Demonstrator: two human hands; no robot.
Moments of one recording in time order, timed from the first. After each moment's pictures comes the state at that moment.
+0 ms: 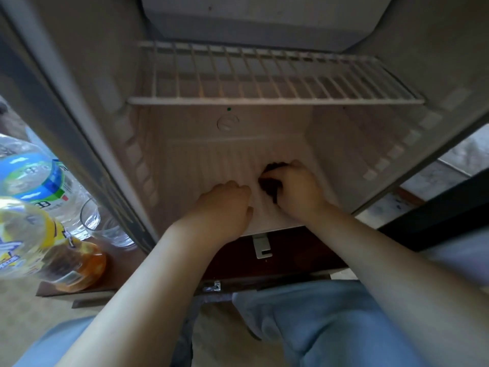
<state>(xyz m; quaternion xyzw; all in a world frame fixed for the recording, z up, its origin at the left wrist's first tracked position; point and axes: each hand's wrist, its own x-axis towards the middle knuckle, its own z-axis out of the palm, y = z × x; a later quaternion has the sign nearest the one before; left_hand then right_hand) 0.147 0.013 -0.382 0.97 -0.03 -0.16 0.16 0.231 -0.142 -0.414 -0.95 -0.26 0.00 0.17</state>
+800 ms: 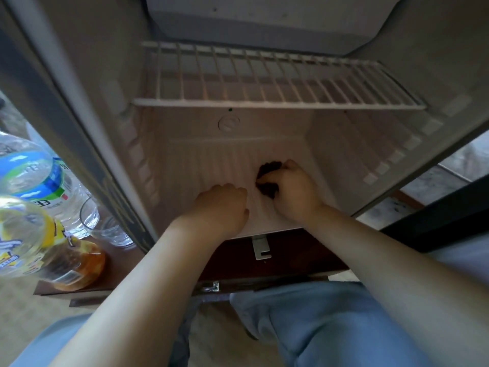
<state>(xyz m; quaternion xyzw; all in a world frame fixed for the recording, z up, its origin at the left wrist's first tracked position) 0.152 0.016 -0.383 0.97 -0.03 -0.19 0.13 0.233 -0.137 -0.414 -0.95 -0.26 0.03 0.16</state>
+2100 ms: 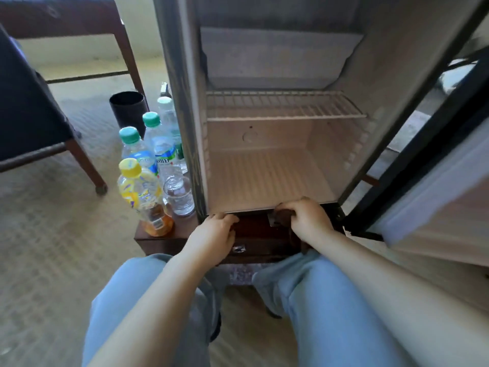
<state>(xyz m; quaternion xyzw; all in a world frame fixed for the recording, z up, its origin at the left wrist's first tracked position) -0.008 0.033 -0.386 0.98 0.04 -0.03 0.20 0.098 -0.169 -0.377 -0.96 -0.20 0.08 0.20</state>
